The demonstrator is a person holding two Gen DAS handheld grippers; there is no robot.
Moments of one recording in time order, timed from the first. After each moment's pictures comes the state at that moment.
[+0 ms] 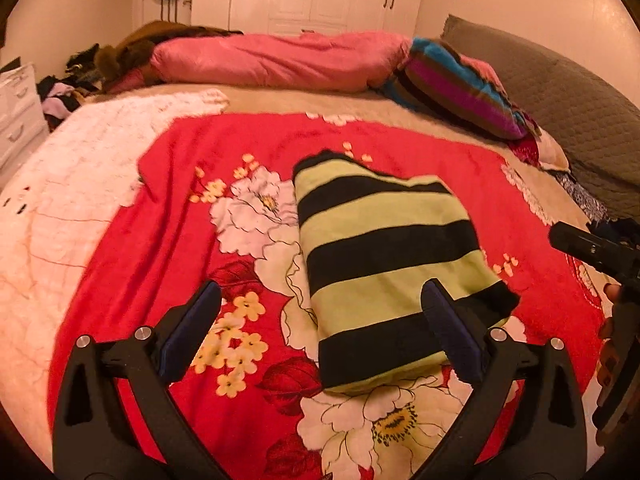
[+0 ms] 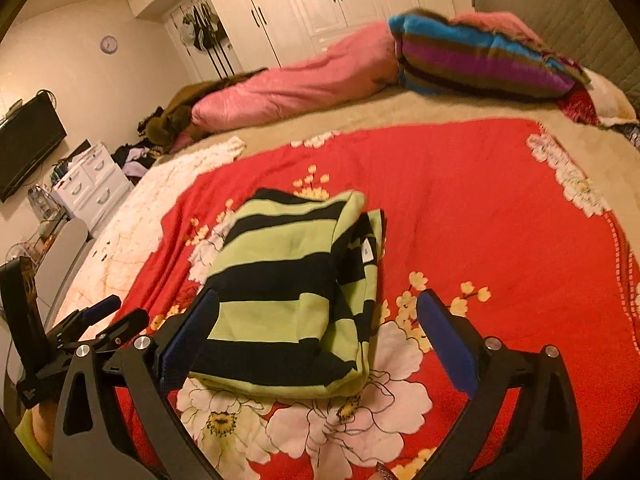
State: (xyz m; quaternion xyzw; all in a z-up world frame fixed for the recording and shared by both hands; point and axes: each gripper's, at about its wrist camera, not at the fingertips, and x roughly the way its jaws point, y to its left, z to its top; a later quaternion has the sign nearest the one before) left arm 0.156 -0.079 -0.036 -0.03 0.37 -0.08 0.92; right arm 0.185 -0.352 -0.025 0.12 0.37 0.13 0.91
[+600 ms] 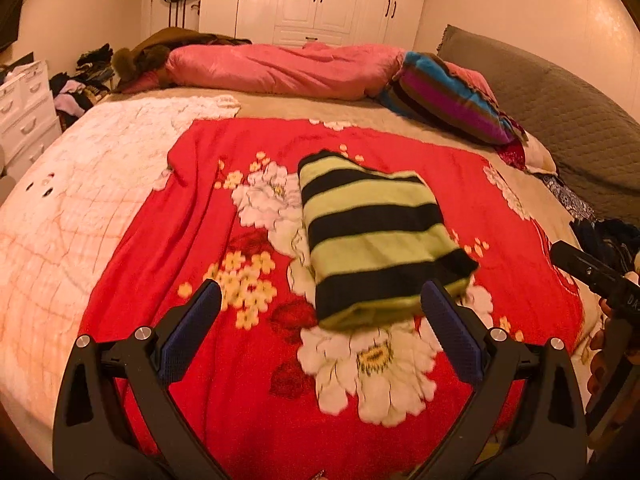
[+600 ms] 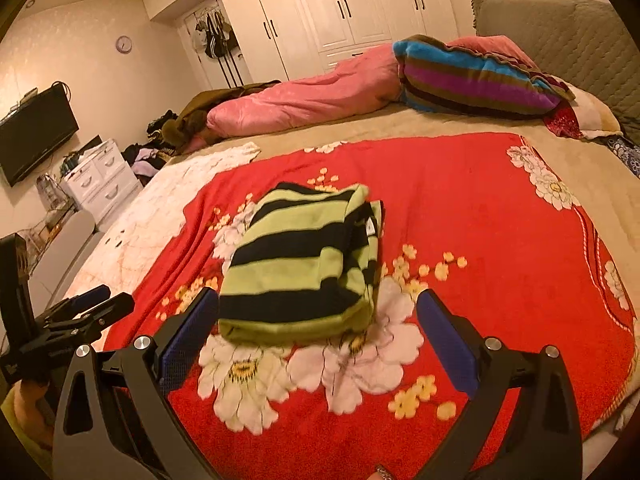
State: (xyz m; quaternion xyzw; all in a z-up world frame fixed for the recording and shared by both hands) left arm 0.080 -0.068 -0.008 -0.04 0.37 -0.08 0.92; right arm 0.100 -0.348 -0.005 0.10 0.35 0.13 0.92
